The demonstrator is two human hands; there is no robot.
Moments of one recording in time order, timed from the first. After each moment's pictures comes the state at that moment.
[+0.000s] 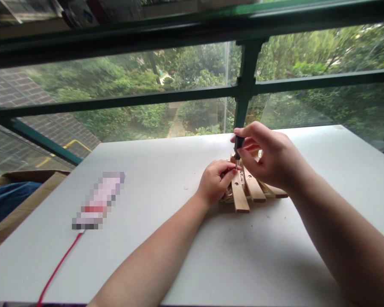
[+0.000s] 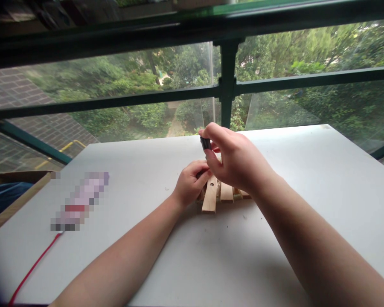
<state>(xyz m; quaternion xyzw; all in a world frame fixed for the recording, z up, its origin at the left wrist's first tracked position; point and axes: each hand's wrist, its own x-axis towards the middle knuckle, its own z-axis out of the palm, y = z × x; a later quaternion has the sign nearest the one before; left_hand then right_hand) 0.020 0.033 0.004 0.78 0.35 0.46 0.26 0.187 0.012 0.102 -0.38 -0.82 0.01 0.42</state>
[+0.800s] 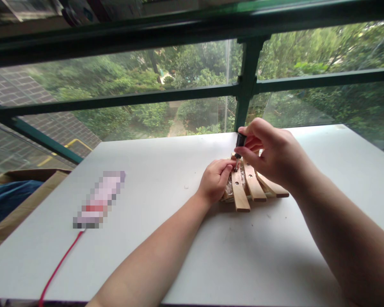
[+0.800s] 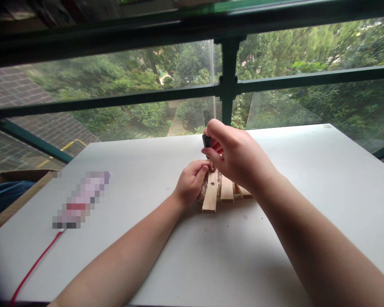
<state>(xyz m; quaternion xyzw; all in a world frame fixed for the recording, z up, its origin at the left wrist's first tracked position) 0.018 0.035 -0.001 0.77 0.36 0.45 0.26 0.188 0.013 0.105 -0.40 -0.82 -0.01 0.41</state>
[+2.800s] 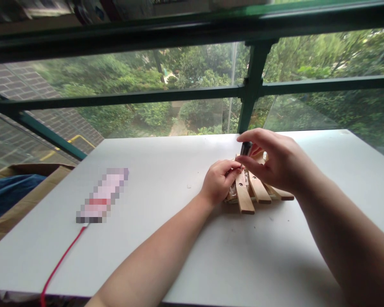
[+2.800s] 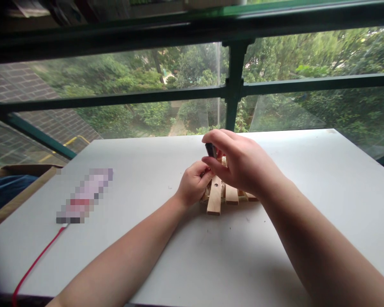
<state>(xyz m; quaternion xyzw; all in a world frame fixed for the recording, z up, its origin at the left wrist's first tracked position) 0.019 0.033 0.003 0.77 0.37 0.46 0.25 0.188 0.010 0.108 -0.36 -0.86 -0.04 0.36</state>
